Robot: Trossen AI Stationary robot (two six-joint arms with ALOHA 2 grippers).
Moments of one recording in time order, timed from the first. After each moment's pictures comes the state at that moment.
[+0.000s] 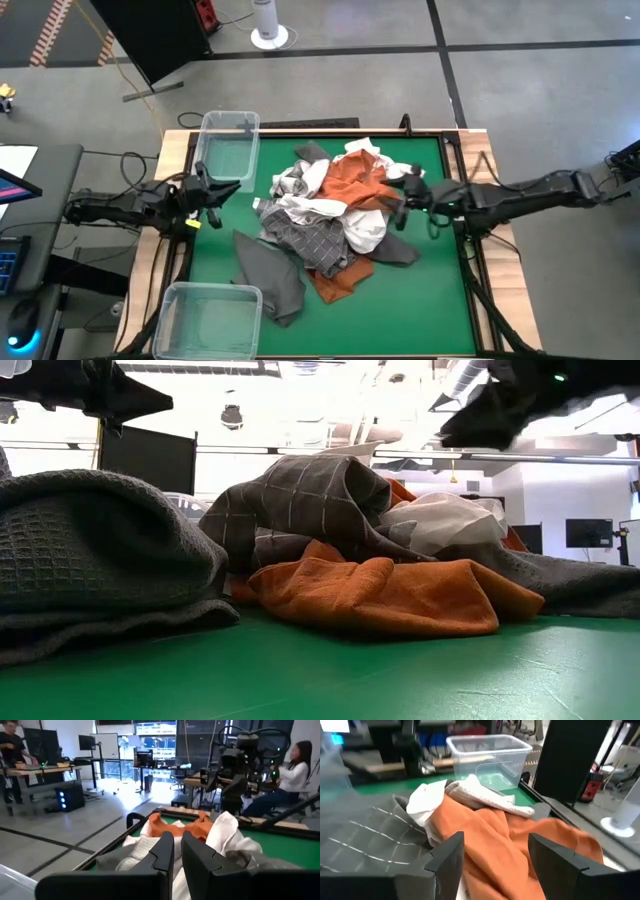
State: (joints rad) left arm -0.11 0.20 0.34 -0.04 -0.50 0.01; right arm 0.07 0.85 0.53 0.03 0.45 0.07
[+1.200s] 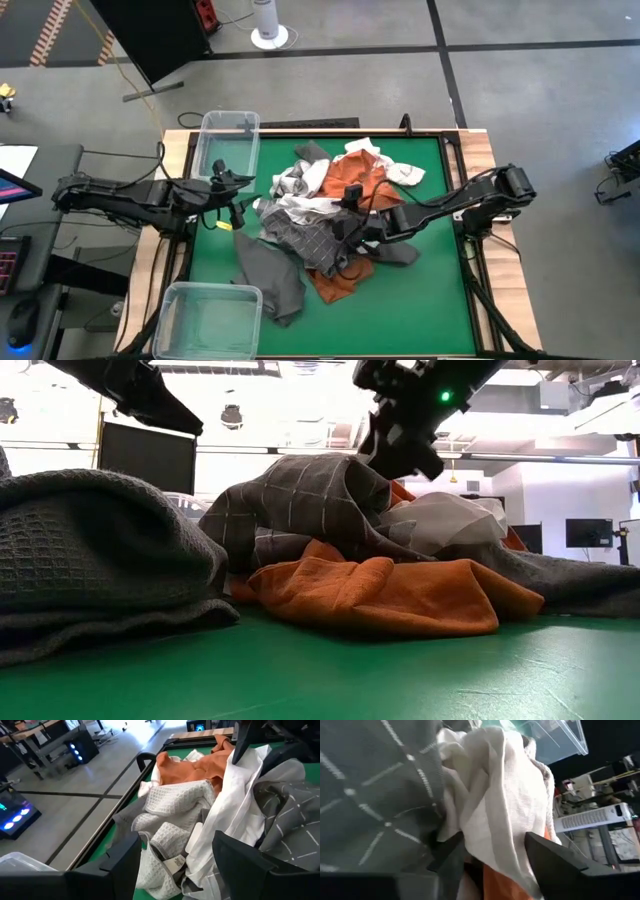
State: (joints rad) left arm -0.11 0.69 0.64 -0.33 -0.59 0.04; right arm 0.21 1.64 1.09 -0.21 0.71 -0.34
